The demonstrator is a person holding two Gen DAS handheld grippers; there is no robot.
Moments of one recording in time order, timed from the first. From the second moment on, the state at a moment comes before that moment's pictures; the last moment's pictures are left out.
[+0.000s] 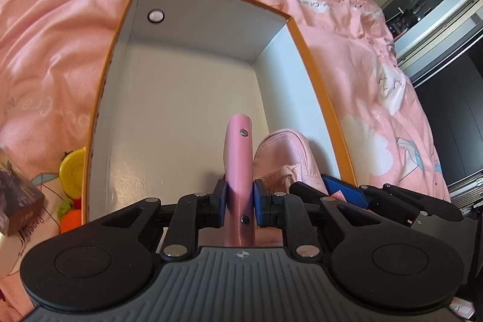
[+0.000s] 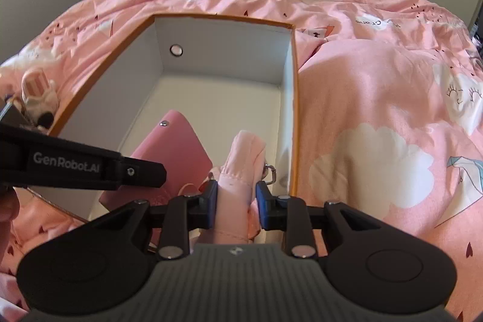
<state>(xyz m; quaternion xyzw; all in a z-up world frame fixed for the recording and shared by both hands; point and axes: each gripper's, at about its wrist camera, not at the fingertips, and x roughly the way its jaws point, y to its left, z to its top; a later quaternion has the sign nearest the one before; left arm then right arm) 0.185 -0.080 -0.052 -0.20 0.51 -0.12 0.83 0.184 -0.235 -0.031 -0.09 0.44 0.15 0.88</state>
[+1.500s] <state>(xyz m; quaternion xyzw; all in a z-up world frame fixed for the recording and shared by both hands) 0.200 -0.098 -0.067 -0.22 0.54 -0.17 0.80 0.157 -0.273 -0.010 -0.05 0.41 0.10 0.90</state>
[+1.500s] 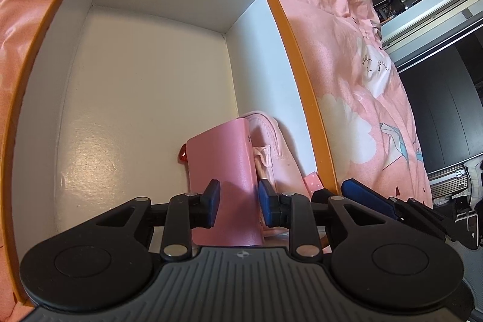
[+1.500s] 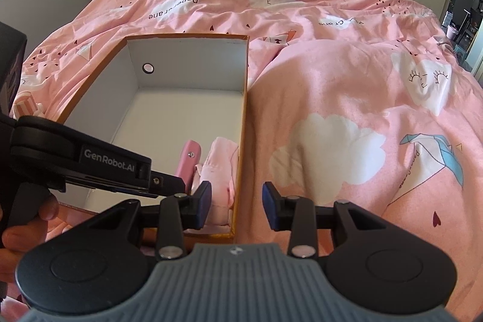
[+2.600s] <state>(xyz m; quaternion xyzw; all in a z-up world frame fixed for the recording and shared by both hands) 0.143 0.179 0.052 -0.11 0.50 0.03 0.86 0.150 -0.038 0.031 -0.08 0.36 0.35 0.86</state>
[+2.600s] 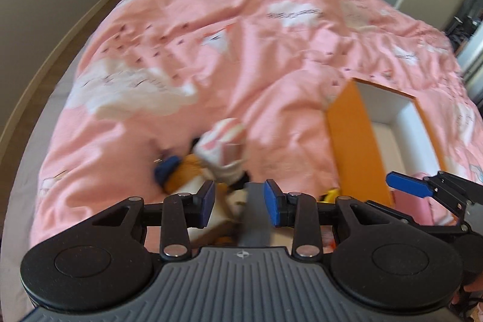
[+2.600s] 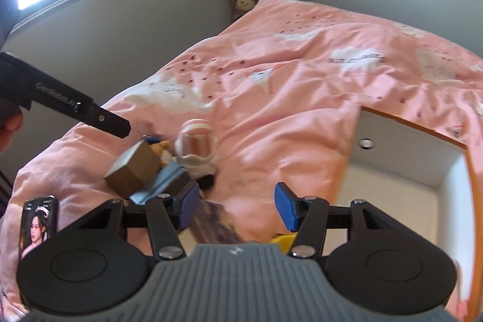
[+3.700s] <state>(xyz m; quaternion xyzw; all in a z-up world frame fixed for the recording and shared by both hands) 0.215 0.270 -0.084 -0.30 0.61 0.07 0.73 0.256 0.123 -0.052 -0.21 0.41 0.45 0.76</state>
